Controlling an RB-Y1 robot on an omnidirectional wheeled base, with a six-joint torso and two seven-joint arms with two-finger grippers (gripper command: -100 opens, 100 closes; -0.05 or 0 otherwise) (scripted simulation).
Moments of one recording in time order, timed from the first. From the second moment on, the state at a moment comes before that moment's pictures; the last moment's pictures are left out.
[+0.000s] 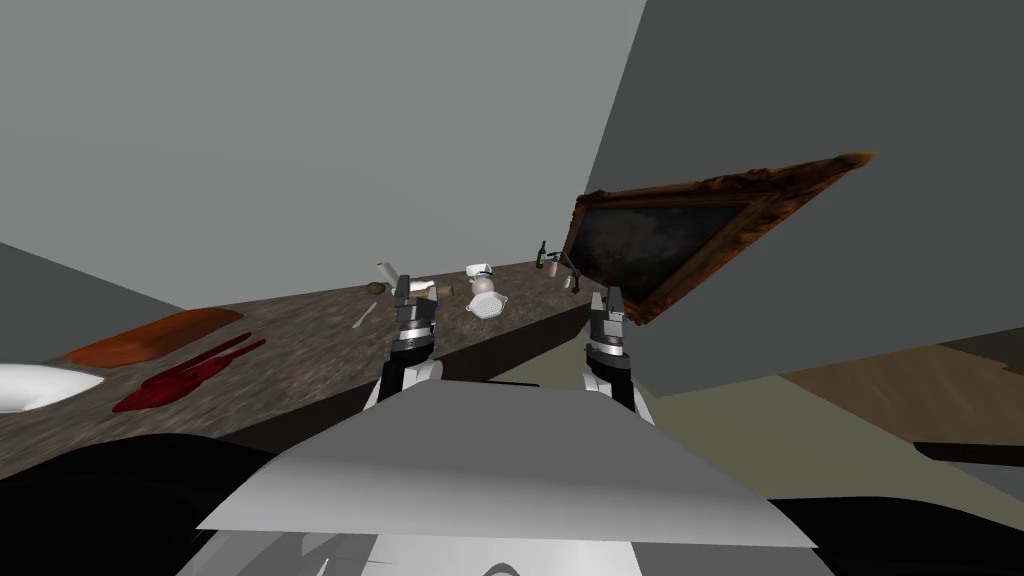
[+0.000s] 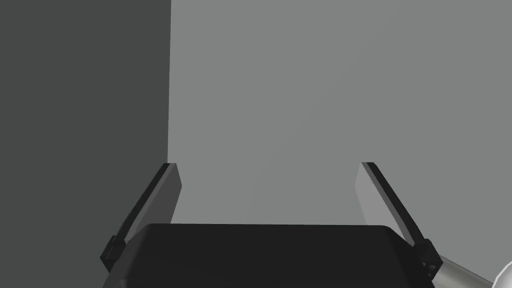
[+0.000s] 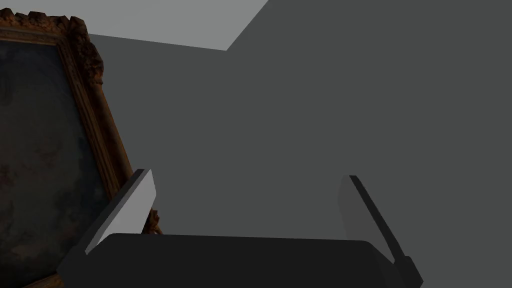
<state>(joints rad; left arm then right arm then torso) 0.52 -0.02 0.04 -2.28 0.06 -0.44 0.04 0.51 0.00 0.00 -2.22 0.09 -0.63 0.15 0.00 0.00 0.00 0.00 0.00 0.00</state>
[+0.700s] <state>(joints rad) 0.49 0.14 0.10 -2.26 0.10 -0.34 0.08 0.51 0.00 0.00 -2.22 0.09 -0.63 0.15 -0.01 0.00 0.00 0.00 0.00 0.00</state>
